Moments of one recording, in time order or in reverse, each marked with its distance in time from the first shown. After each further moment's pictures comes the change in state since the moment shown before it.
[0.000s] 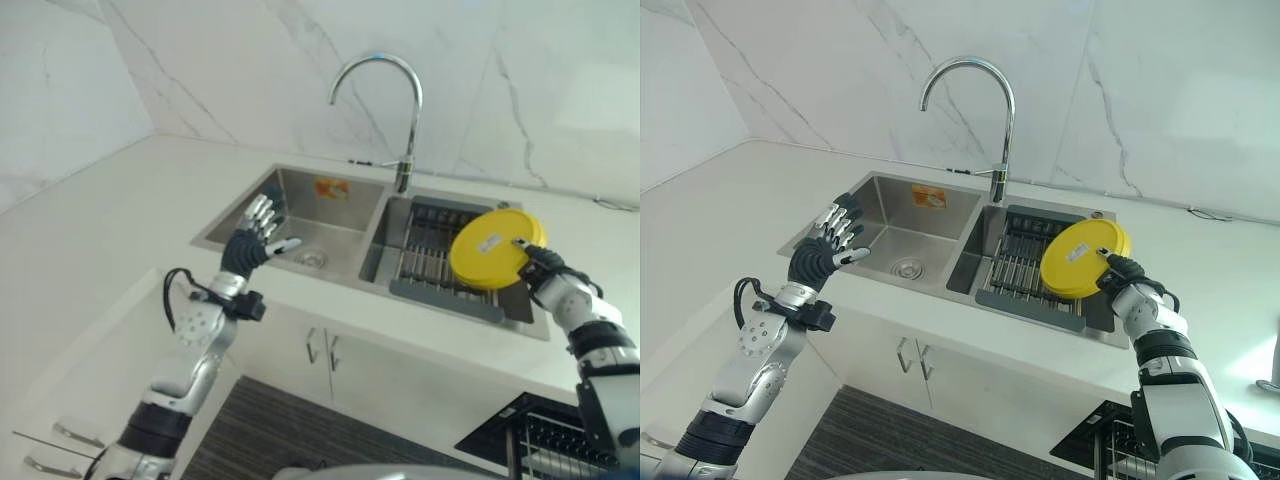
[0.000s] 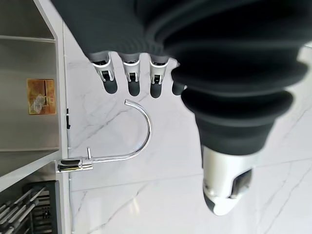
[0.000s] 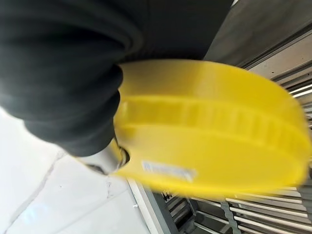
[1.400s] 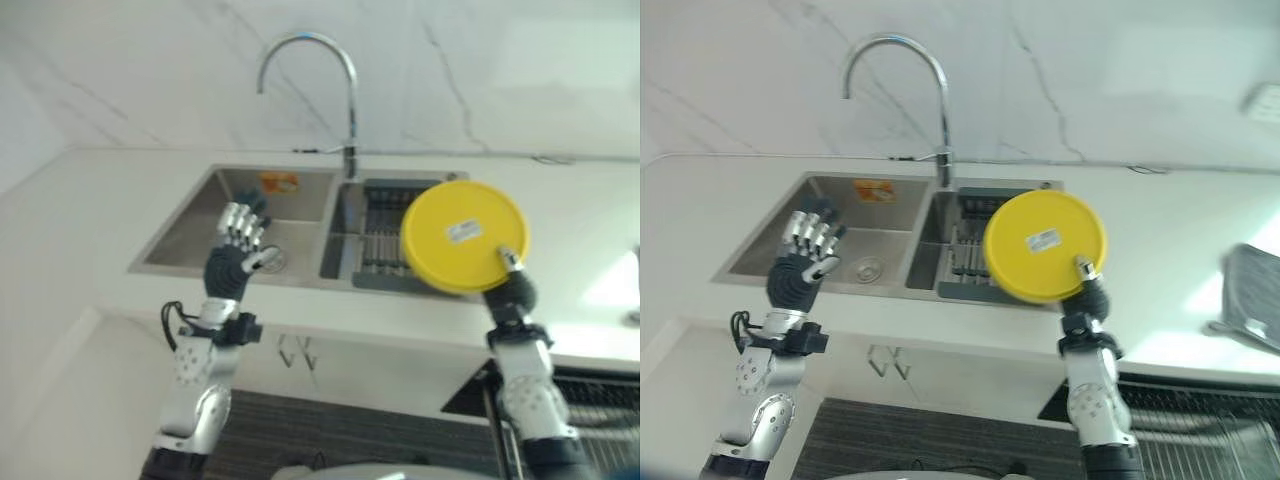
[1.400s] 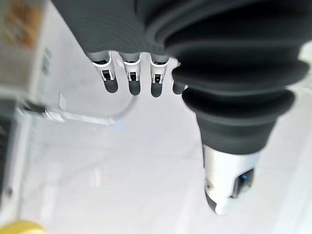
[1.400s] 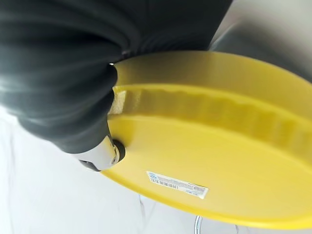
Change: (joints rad) left arm 0.148 -0.210 0.085 -0.131 0.006 -0.221 -0.044; right arm 0.633 0.418 -0.045 -0.928 0.267 -0.329 0.097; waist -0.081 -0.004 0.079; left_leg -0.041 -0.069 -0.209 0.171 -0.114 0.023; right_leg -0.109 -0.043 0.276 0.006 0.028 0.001
